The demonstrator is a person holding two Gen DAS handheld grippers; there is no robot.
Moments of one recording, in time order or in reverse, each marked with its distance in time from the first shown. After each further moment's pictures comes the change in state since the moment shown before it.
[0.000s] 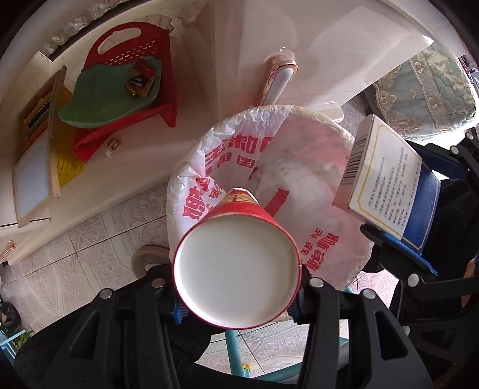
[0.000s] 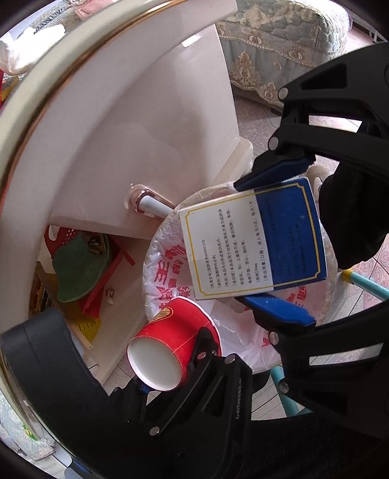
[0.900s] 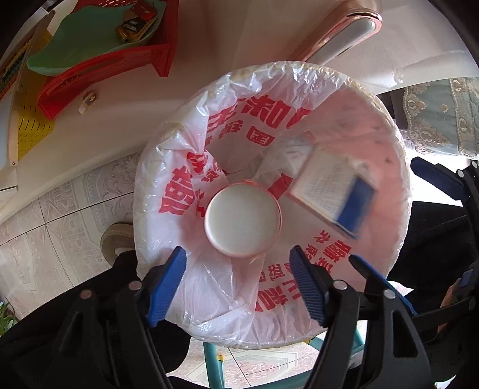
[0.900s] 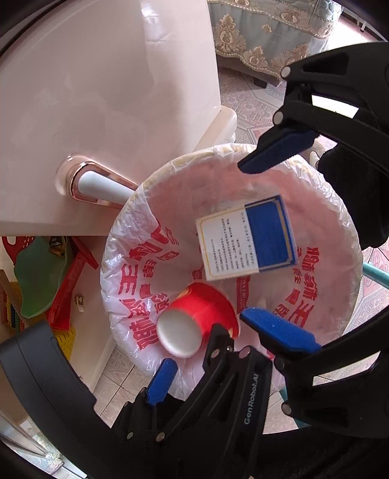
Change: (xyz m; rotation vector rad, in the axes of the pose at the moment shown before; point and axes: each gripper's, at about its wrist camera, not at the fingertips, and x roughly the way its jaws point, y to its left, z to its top) left arm 0.070 0.022 0.017 -0.125 0.135 -0.078; right arm 0.059 0.000 0.005 0.046 0.098 0.057
